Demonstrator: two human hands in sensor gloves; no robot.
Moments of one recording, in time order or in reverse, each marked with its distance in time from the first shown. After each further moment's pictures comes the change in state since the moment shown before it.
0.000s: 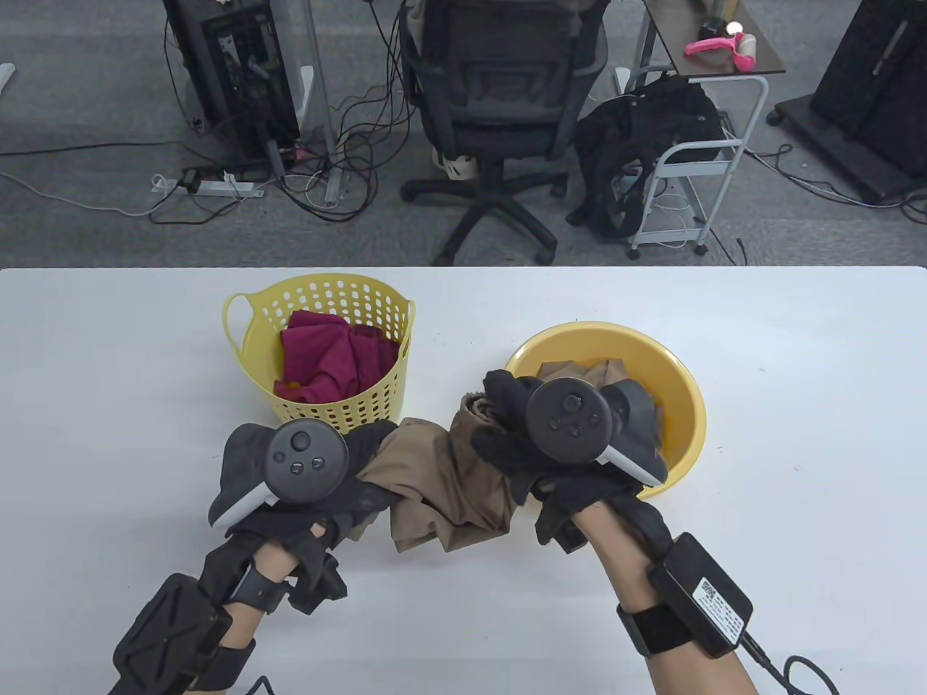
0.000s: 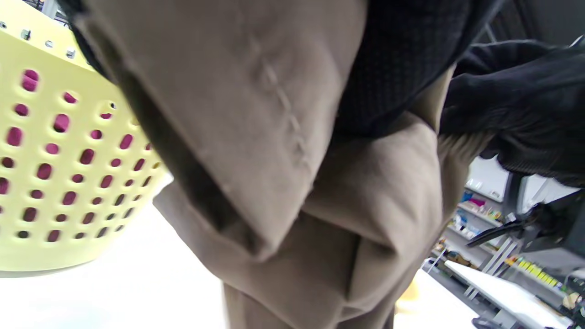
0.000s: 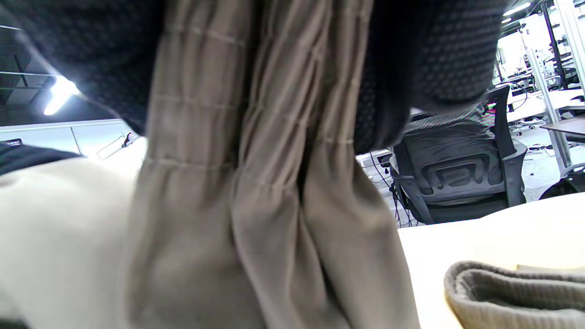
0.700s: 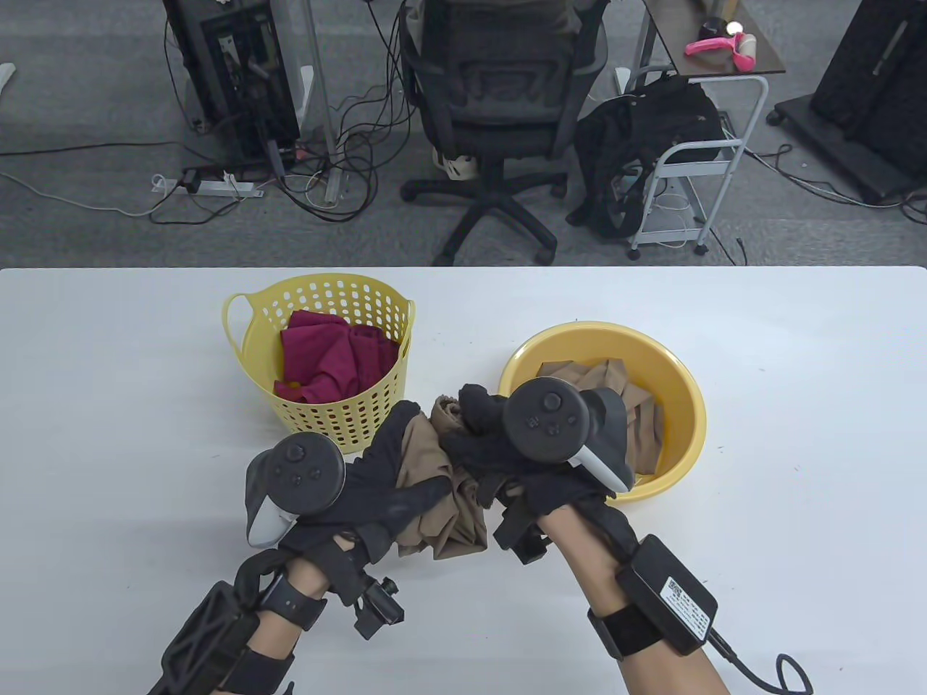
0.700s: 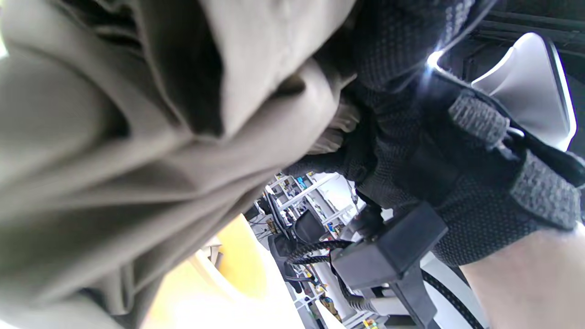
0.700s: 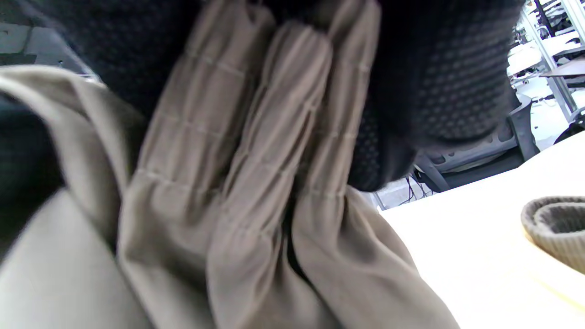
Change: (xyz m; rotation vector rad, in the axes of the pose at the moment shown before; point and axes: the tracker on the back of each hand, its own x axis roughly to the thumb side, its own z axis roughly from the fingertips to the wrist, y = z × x) left_hand 0.007 -0.043 -0.004 0.017 -0.136 0.505; right_hand 0.012 0.020 -0.004 0.009 0.056 -0.175
